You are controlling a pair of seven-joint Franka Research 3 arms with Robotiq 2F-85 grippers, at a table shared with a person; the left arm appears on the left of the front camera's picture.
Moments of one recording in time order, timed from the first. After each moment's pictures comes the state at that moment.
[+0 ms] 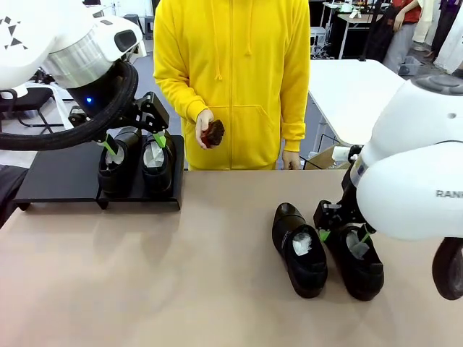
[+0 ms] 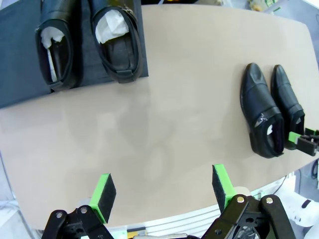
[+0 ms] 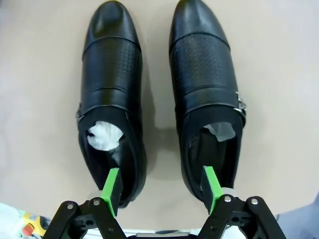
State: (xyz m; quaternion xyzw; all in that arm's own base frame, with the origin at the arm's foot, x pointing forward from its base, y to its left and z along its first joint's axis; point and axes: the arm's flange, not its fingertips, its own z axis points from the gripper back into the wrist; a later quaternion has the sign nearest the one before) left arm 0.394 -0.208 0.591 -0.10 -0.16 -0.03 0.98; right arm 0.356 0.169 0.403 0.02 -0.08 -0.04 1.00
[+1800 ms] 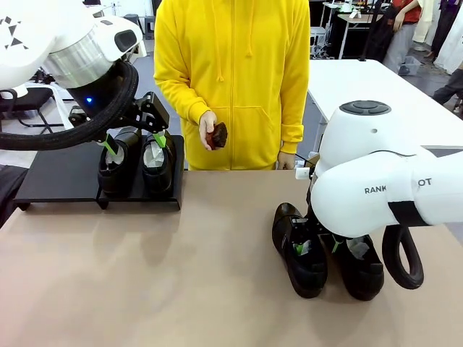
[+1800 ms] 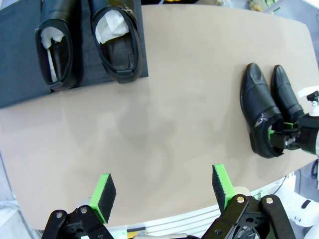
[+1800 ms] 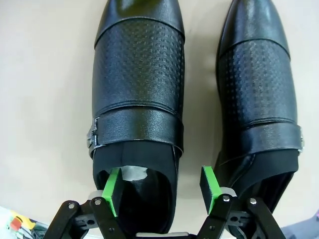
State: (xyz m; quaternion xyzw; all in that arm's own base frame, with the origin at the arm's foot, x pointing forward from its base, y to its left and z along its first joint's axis) left arm 0.395 -0.208 0.591 -0.10 -0.16 -0.03 0.98; right arm 0.389 0.214 0.351 0.00 -0.02 0.02 1.00
